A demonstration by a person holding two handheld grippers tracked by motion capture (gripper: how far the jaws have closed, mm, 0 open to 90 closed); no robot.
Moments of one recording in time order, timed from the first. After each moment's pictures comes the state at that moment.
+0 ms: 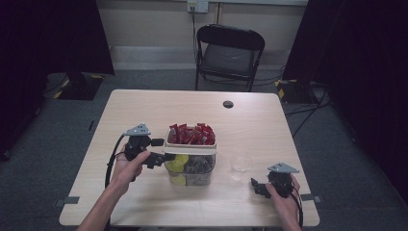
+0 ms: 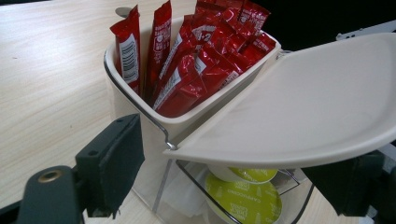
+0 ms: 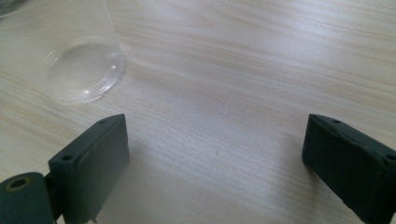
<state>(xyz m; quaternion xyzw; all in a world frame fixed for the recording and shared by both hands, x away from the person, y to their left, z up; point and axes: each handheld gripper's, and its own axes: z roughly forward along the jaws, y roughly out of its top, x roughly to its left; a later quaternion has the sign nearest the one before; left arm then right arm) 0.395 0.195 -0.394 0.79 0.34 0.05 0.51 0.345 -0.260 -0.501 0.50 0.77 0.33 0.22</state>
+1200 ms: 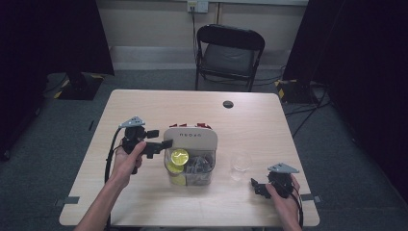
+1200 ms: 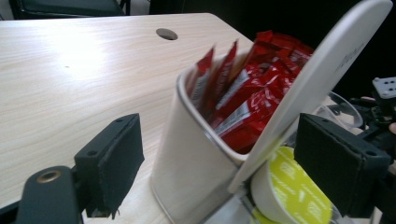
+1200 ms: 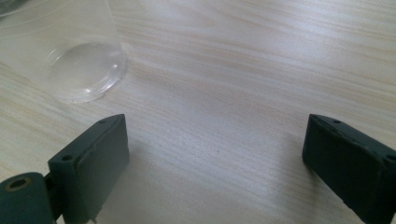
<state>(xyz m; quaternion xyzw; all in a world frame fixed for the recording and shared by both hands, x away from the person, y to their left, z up) 0.420 0.208 -0.400 0.75 0.40 0.07 0.53 0.345 -0.260 -0.501 0.50 0.77 0.33 0.22</state>
